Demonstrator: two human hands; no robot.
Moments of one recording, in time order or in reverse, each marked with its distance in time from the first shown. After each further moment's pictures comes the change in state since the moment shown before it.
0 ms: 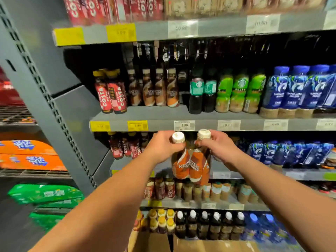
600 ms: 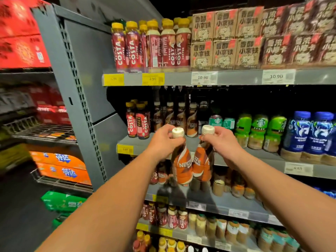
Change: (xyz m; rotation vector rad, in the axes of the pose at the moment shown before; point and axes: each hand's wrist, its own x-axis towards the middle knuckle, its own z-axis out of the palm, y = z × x) left_hand 0.019 0.056 -0.083 -0.225 0.288 -0.013; right_hand 0.042 -0.106 -0.004 0.059 0.056 -0.153
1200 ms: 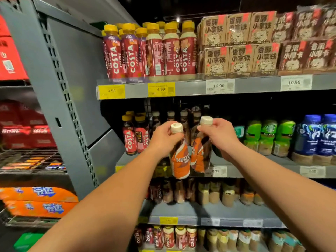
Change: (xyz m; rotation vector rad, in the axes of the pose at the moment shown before) left_hand 0.091 -0.032 -0.054 -0.079 -0.103 0.129; right_hand 0.068 -0.034 0.066 -0.005 0.282 -0.024
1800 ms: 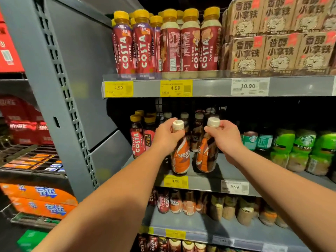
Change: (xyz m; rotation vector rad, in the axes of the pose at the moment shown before) left_hand 0.056 -0.038 -0.014 0.121 0.161 -0.077; right_hand 0.059 0.028 0.046 0.002 -0.001 0.000
